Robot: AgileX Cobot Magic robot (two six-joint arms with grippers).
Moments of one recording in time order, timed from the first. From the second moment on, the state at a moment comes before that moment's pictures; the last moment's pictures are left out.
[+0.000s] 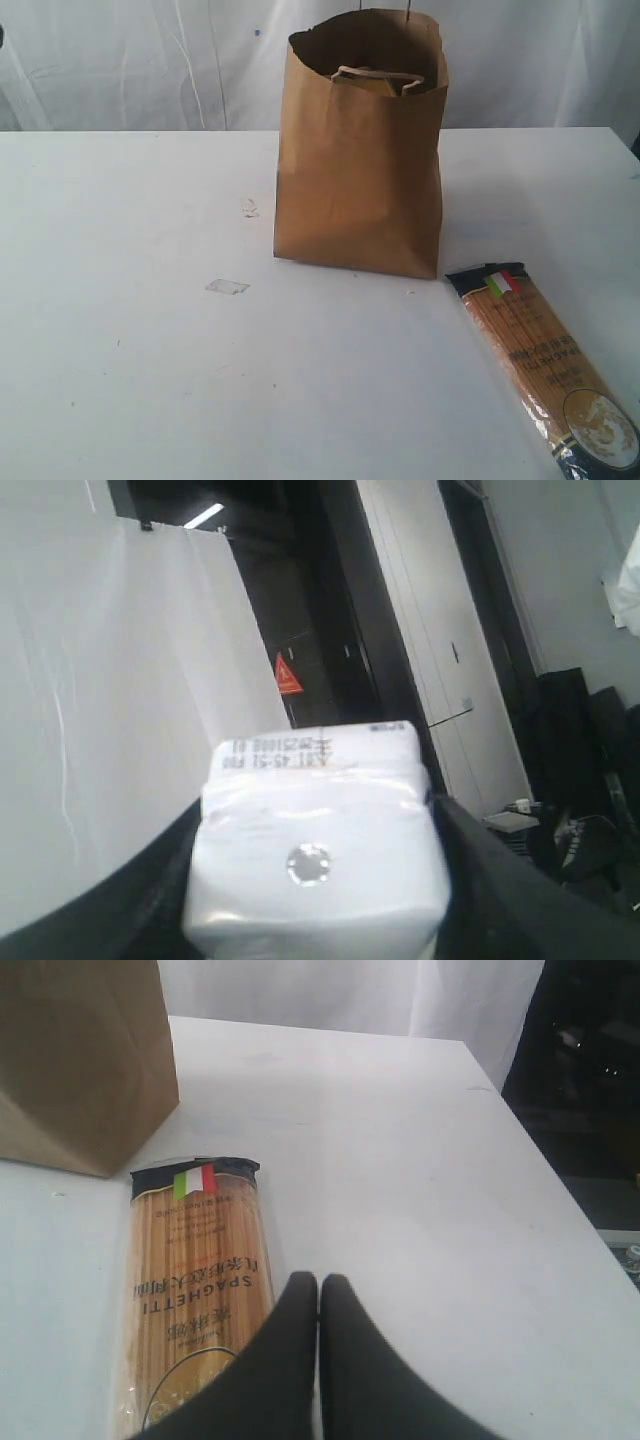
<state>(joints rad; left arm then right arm) -0.36 1.24 -1.08 0.91 -0.93 -0.75 0.00 0.00 0.00 -0.07 0.36 0.01</state>
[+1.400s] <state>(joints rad) -0.71 1.79 -1.52 0.95 -0.20 -0.46 0.00 0.00 0.00 -0.07 0.36 0.01</state>
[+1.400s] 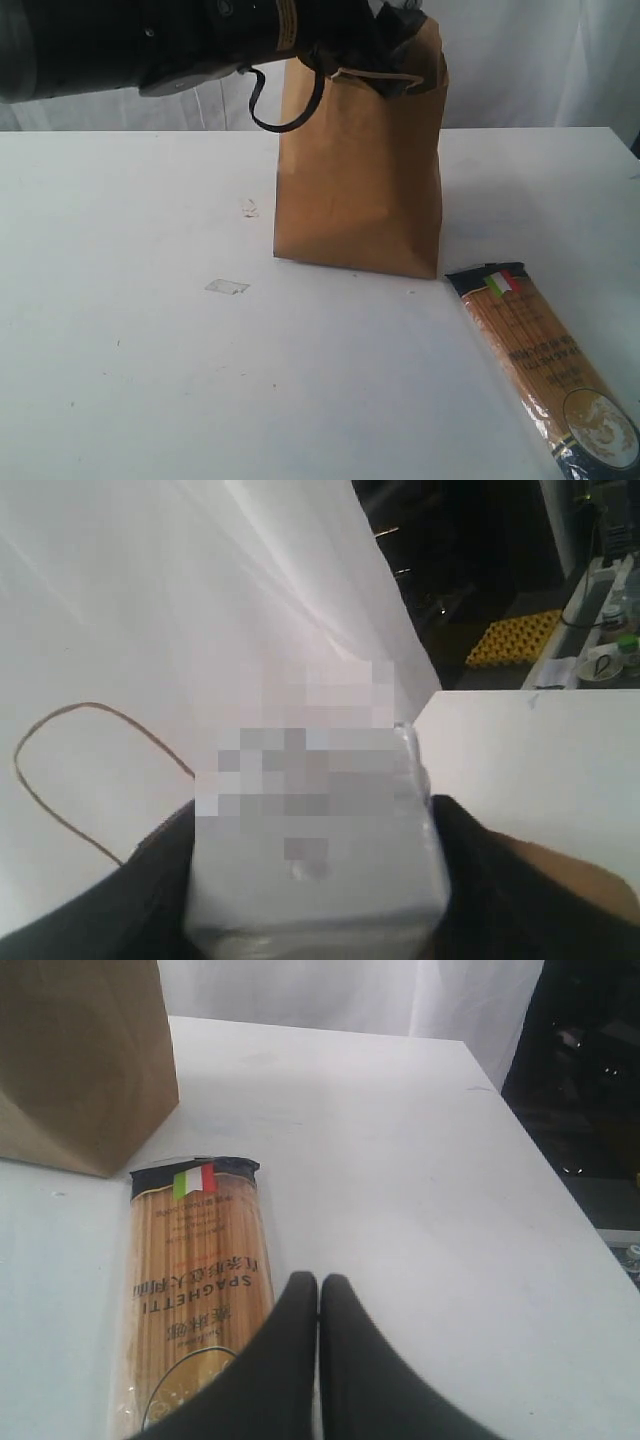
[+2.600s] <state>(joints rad) -0.71 1.82 -1.53 0.95 -0.19 -0.86 0.00 0.00 0.00 -0.07 0.36 0.01</state>
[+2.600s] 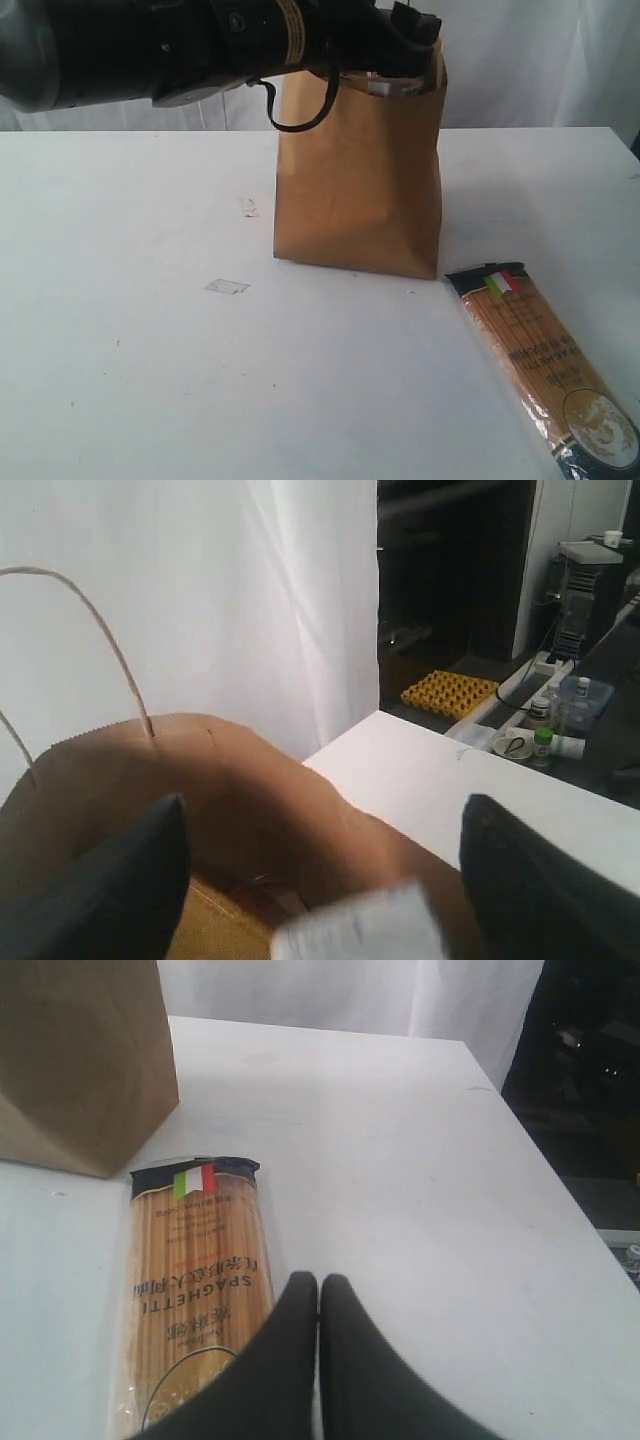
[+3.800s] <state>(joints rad) -0.71 1.45 -1.50 1.62 -0.29 -1.31 0.00 0.00 0.00 -0.07 0.36 0.01</state>
